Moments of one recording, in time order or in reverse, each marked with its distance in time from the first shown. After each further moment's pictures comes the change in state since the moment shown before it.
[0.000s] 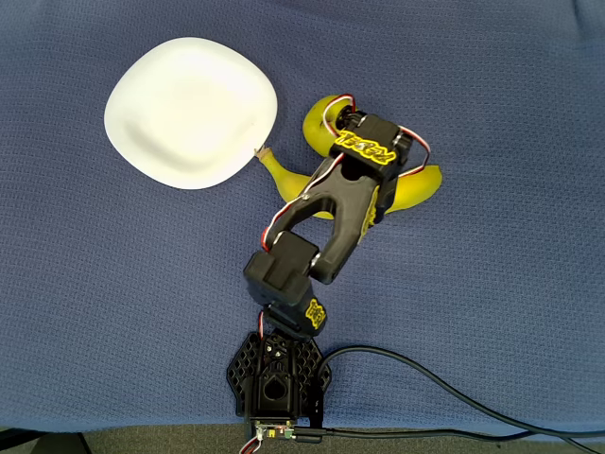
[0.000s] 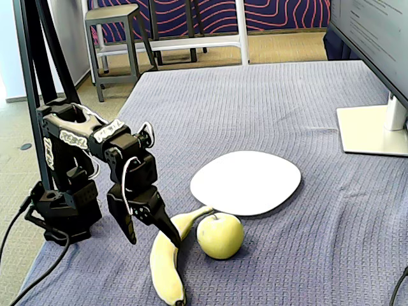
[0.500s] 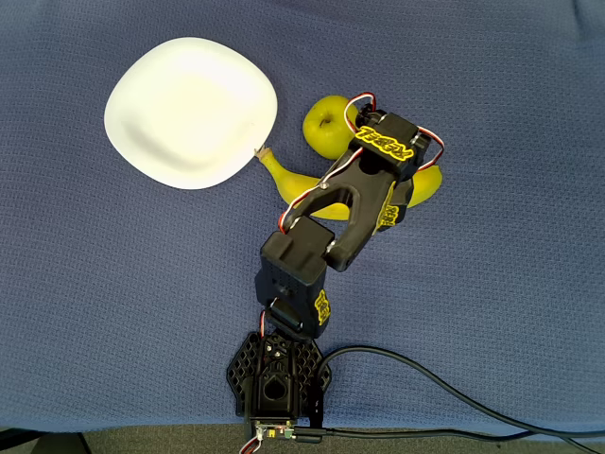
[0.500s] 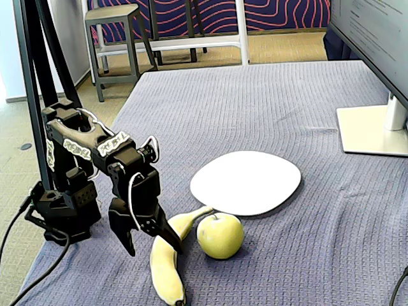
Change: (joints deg) arm 2.6 -8.0 -4.1 -0.3 -15.6
